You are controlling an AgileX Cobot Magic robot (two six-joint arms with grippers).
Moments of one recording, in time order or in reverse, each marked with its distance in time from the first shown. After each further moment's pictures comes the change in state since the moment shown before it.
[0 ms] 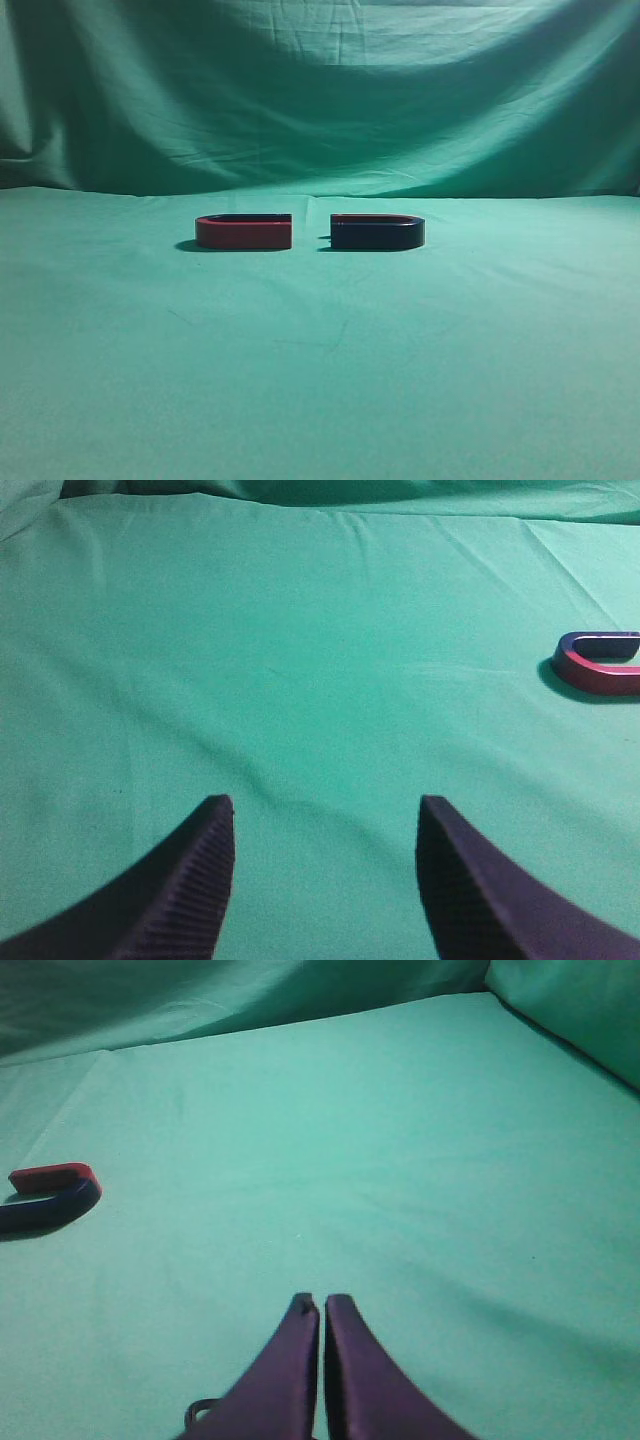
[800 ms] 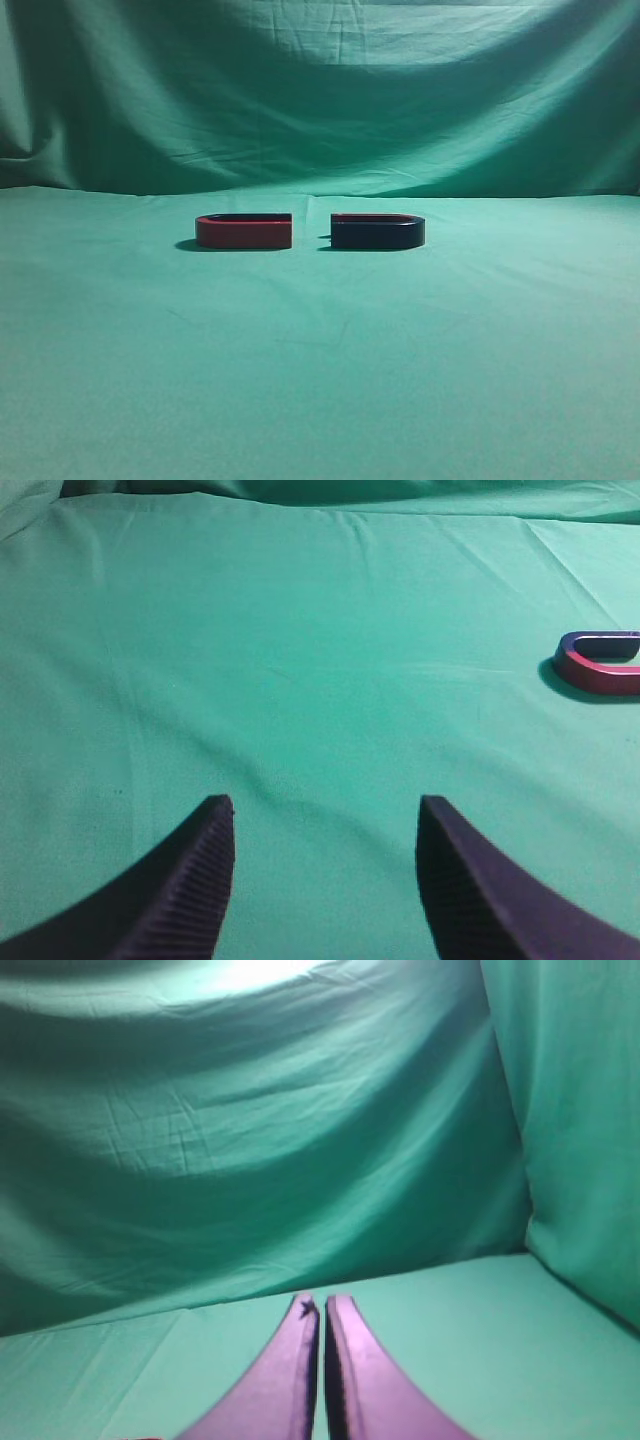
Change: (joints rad) left arm 0.000 0.000 0.000 0.000 0.000 0.000; right arm 0.000 0.000 -0.057 0.037 -0.394 -0.004
